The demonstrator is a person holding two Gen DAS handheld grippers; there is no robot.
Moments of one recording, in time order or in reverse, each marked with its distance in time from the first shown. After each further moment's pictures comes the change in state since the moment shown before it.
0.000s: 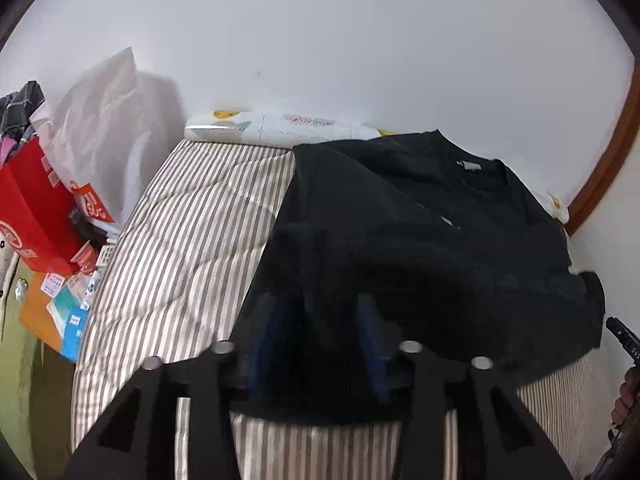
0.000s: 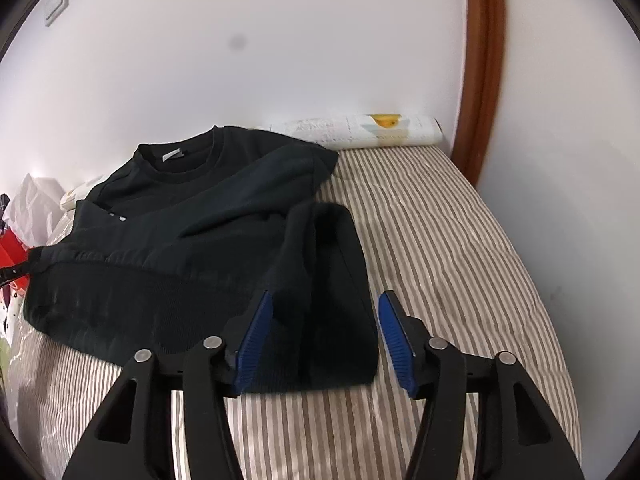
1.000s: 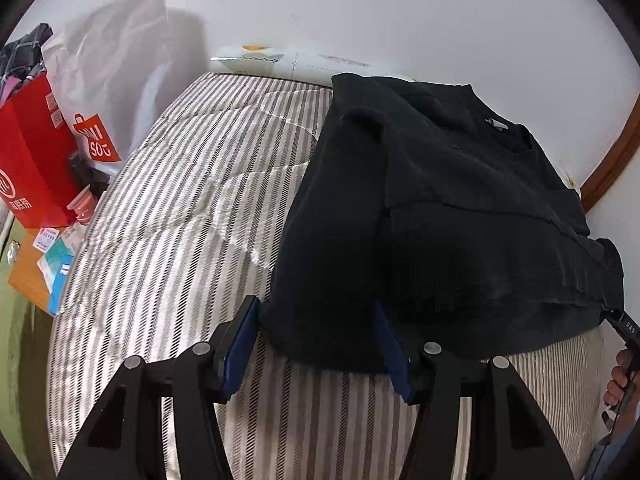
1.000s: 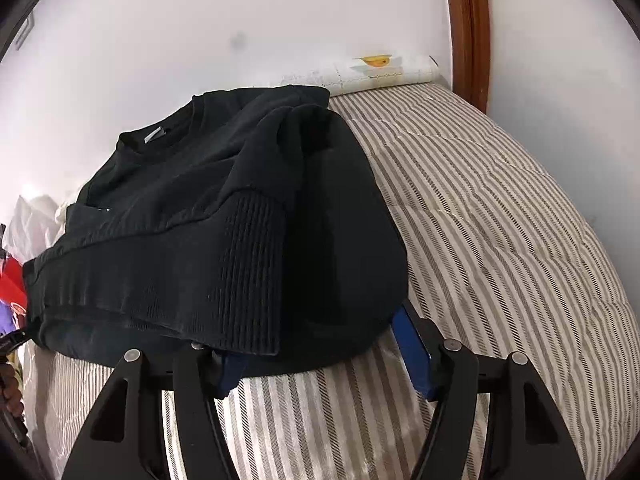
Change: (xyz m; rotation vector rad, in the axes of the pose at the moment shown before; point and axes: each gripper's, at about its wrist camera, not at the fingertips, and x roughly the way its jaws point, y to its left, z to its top) left arm 0.034 0.037 -0.041 -0.045 0.097 -0.009; right arm 0.048 0.002 -0.034 0.141 0.070 0.044
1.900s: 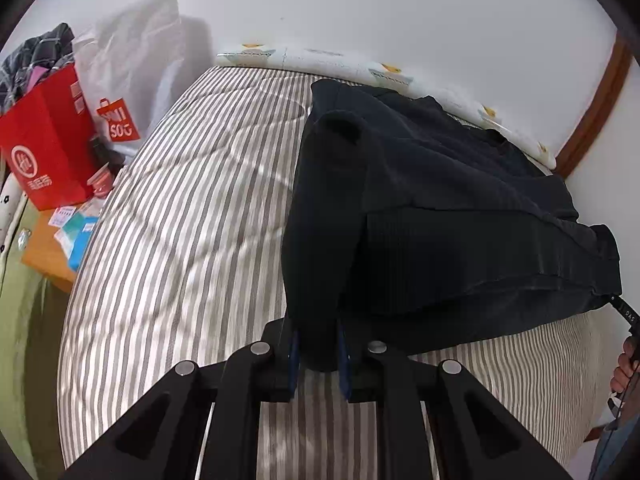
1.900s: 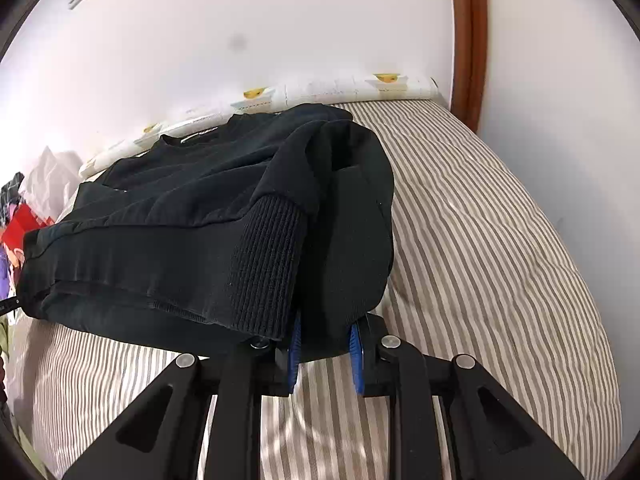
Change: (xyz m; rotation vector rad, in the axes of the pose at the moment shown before) left arm -0.072 -0.005 -0.082 0.049 -0.003 -0.014; right arm -0.072 -0.001 -0.059 -0.122 -0.037 -0.015
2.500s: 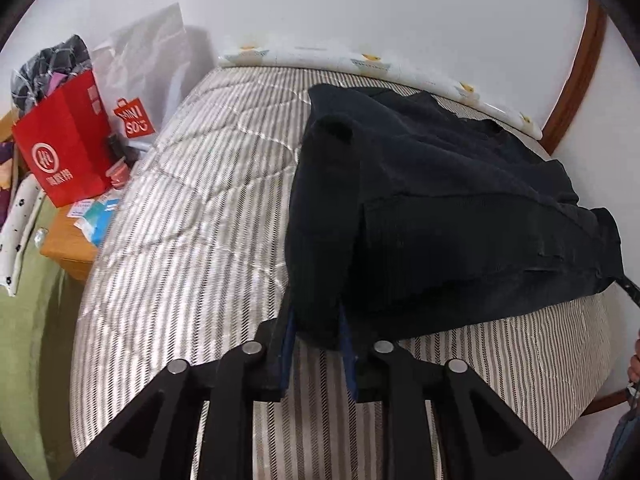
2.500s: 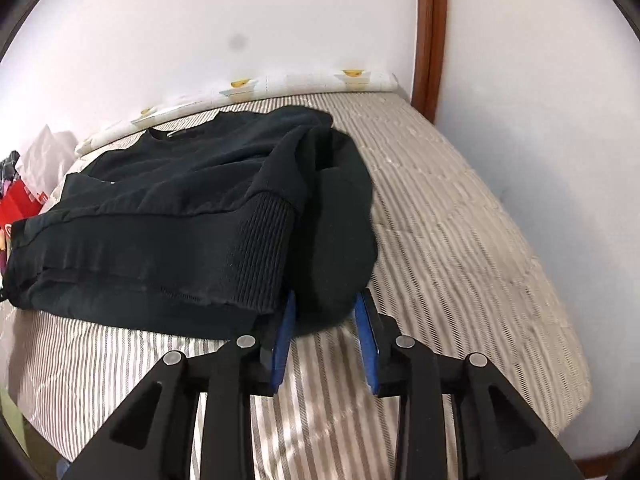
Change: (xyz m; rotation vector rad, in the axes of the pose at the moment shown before) left arm -0.044 -0.012 -0.050 0.059 -0.020 0.045; right arm -0.063 -0.011 -0.051 -0.016 -0.011 -0.113
